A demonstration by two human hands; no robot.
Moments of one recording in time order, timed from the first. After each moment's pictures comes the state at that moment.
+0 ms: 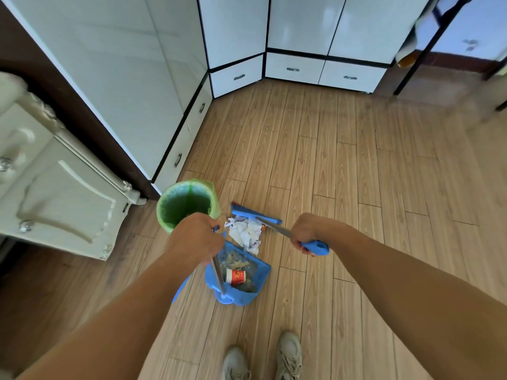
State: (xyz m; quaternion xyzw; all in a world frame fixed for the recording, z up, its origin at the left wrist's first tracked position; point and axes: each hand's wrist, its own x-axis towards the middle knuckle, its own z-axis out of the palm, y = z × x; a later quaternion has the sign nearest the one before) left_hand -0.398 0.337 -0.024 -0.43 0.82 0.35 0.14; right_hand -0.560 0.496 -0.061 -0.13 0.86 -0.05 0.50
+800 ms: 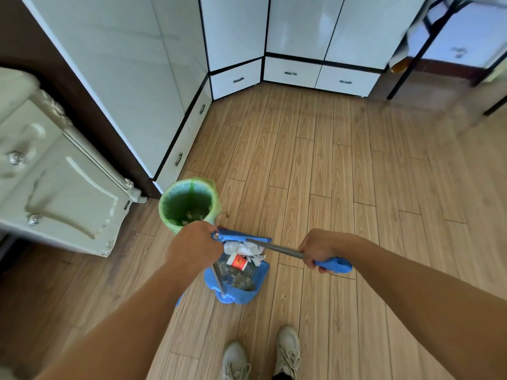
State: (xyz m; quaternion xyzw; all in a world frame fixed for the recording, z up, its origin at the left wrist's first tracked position) left_hand -0.356 0.346 -0.027 -0.40 0.84 0.34 0.12; right_hand -0.522 0.535 -0.047 -0.13 0.81 -0.03 0.57
